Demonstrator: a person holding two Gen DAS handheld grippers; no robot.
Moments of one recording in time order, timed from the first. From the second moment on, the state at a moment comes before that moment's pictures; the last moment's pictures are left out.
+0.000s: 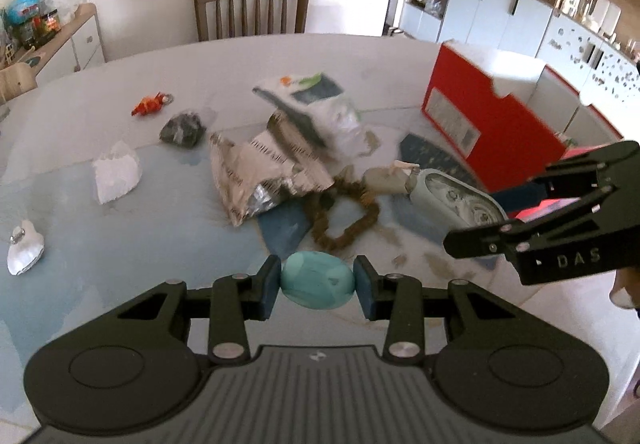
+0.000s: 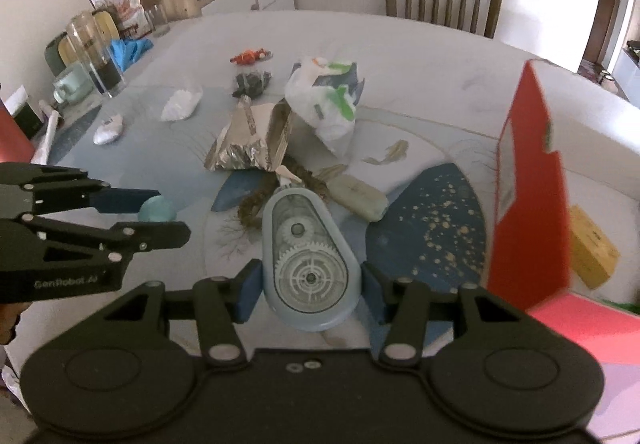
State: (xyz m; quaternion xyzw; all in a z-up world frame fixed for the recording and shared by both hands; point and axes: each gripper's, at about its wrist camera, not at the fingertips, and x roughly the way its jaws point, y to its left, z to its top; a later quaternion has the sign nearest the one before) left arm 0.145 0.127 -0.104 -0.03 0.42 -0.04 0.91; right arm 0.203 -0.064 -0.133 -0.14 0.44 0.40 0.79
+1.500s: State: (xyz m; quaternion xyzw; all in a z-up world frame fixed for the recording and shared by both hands) left arm 0.225 -0.092 -0.035 0.04 0.37 -0.14 0.92; right arm 0.291 -0.263 -0.049 -0.10 0.40 0.33 0.85
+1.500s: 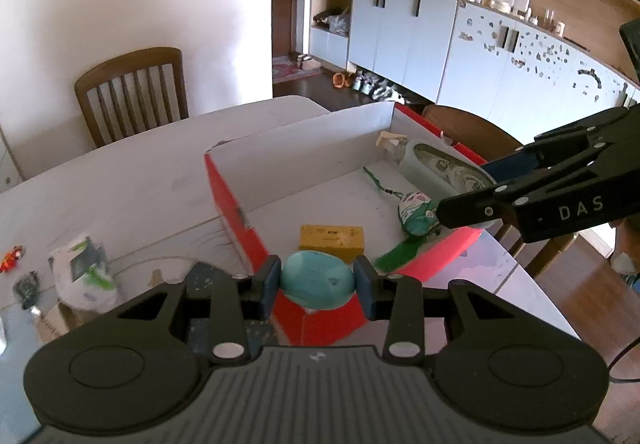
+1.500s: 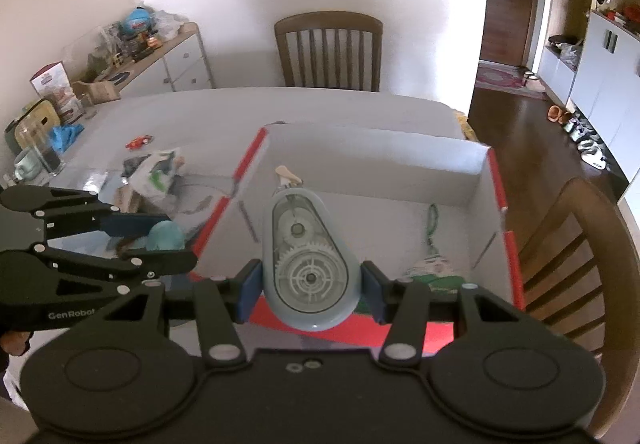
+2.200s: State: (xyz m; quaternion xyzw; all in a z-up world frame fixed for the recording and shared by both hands) left arm 0.344 -0.140 -0.061 0.09 0.41 -0.11 0.90; right arm 0.371 -0.262 -0.090 -0.12 0.44 0.31 0.83
